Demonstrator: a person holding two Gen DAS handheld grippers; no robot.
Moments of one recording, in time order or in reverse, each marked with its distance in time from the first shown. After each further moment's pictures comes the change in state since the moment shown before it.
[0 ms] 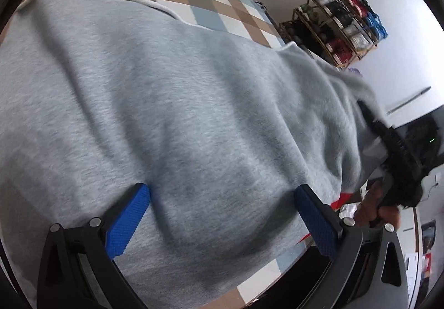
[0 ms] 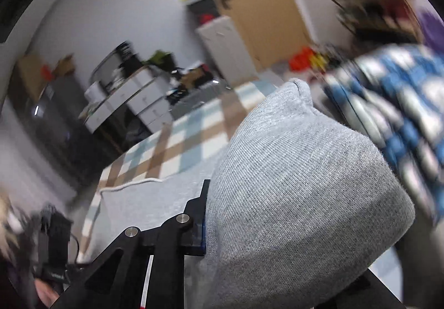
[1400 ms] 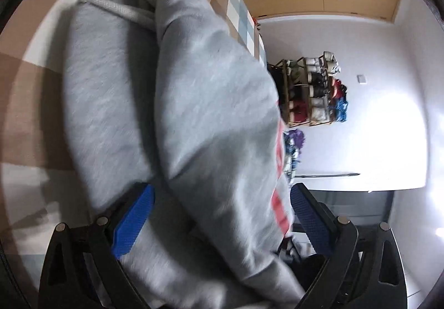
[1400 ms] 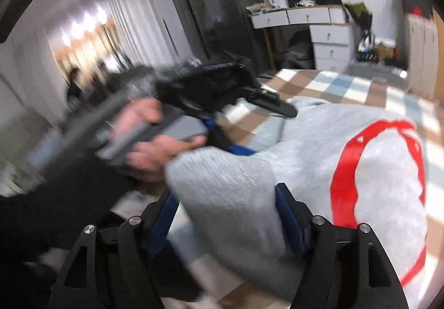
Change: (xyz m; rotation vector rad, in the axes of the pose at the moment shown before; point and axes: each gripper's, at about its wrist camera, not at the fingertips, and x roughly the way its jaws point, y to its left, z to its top) left arm -0.124 0.149 -0.024 -0.478 -0.008 -0.456; right arm 0.033 0.244 -0.106 -0.586 0.354 0.669
